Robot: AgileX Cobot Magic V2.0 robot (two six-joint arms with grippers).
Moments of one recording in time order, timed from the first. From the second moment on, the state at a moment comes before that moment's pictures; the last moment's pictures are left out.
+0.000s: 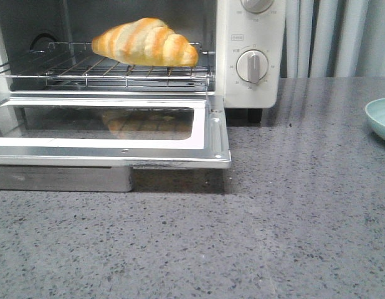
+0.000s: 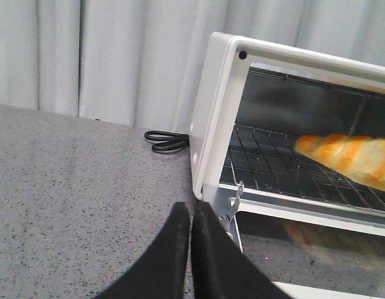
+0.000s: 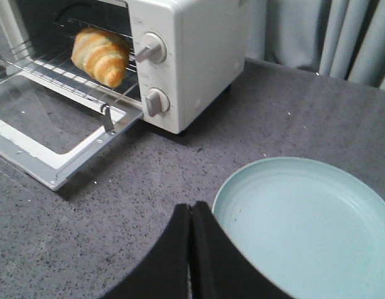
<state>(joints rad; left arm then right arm) -0.03 0.00 -0.15 -0.16 0.23 0.05 1.24 0.25 -0.82 -0.75 1.23 0.62</state>
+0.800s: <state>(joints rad) -0.03 0.00 -0.15 -0.16 0.23 0.05 0.24 0.24 -0.53 -0.08 0.80 0.20</state>
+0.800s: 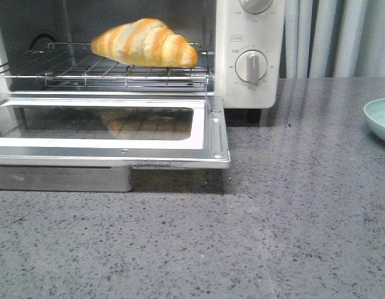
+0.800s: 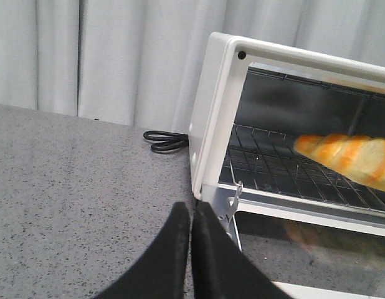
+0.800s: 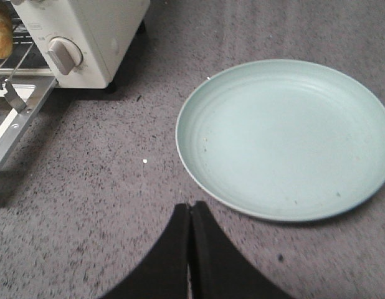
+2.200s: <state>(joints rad) -0.03 0.00 -0.15 -0.16 0.23 0.04 0.04 -0.01 0.01 0.04 0.29 -0.18</state>
